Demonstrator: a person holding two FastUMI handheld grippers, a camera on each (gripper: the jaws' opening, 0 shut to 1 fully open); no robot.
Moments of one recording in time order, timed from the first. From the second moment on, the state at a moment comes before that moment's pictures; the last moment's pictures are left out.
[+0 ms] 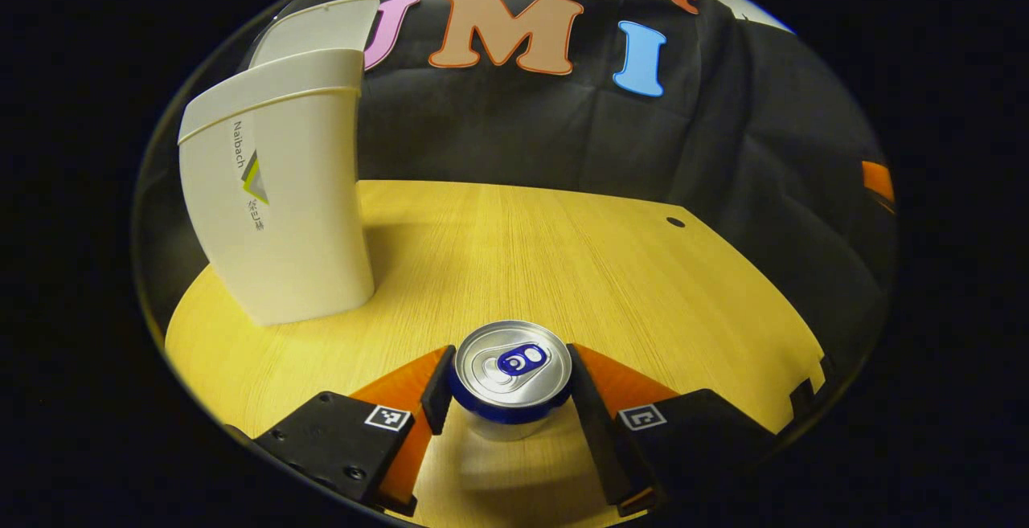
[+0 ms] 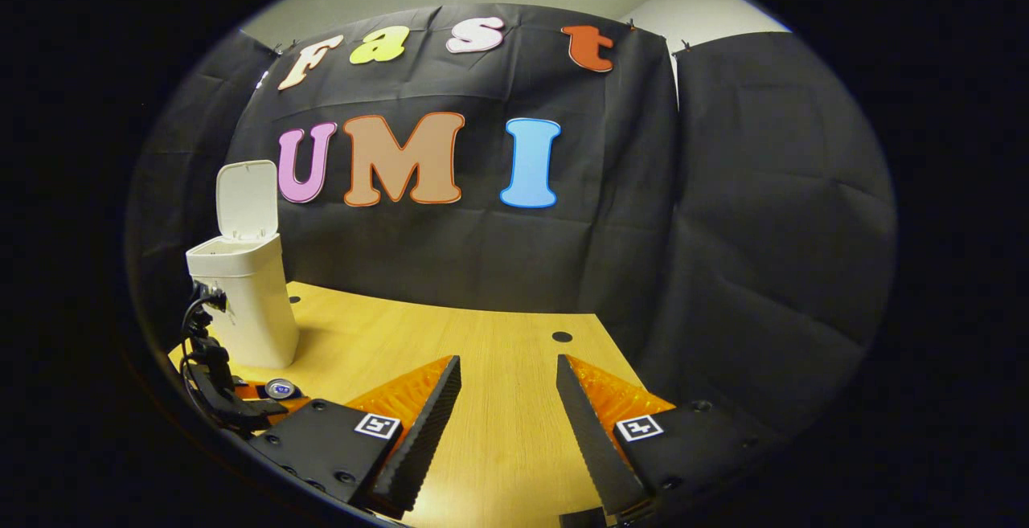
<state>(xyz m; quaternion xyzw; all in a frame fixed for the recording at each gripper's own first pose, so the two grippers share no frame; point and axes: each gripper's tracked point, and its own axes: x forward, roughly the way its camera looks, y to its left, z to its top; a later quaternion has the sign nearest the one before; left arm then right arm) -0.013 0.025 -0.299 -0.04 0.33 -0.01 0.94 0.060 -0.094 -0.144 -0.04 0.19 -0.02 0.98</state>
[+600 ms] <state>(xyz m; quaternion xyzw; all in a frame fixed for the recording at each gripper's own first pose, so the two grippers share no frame) 0.056 0.016 -0.107 -0.03 0.13 -0.04 0.99 0.068 -0.065 -0.130 -0.03 0.17 0.01 0.99</state>
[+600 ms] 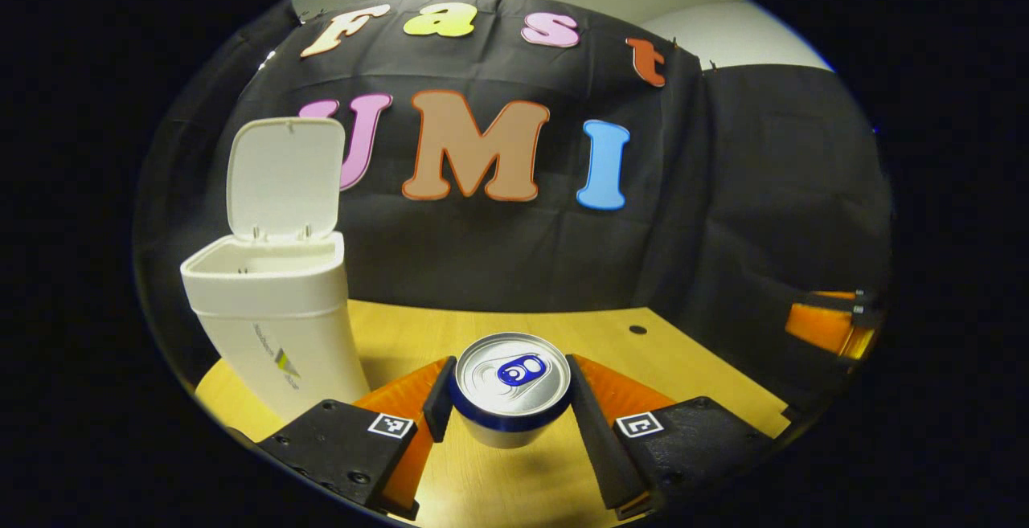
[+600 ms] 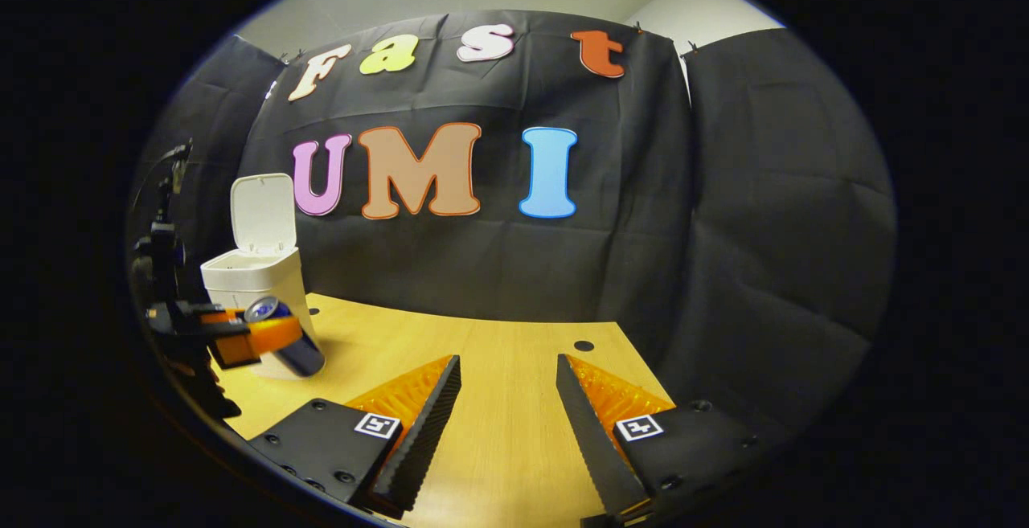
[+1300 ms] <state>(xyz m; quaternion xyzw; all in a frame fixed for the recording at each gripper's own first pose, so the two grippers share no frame) 0.131 0.169 0.041 0.05 0.00 0.07 1.00 0.058 -0.041 -0.138 -0.02 0.17 0.01 0.98</state>
